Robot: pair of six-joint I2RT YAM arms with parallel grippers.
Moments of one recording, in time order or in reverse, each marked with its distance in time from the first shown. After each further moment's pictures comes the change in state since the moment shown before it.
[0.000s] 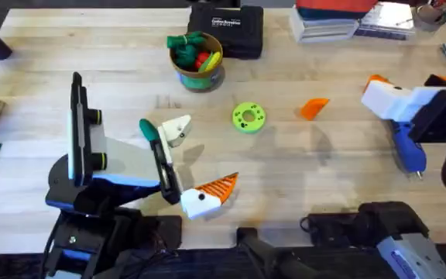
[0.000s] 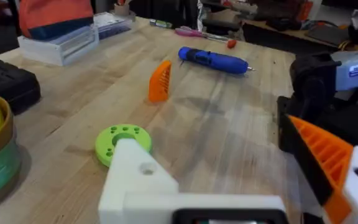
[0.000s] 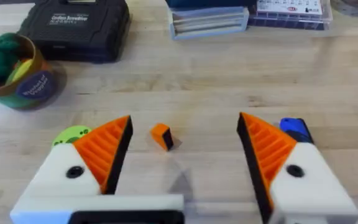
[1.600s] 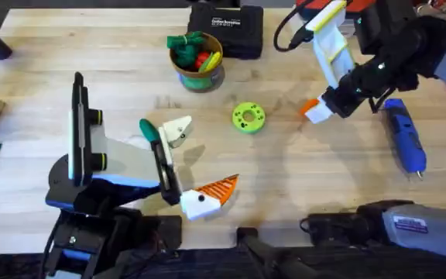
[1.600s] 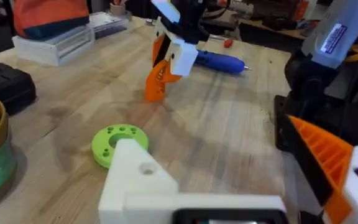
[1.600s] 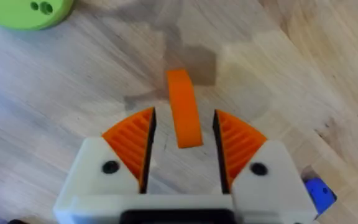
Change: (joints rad) left arm 0.000 0.000 0.000 -0.002 0.015 0.000; right arm 0.123 0.965 0.196 -0.063 -0.031 -0.667
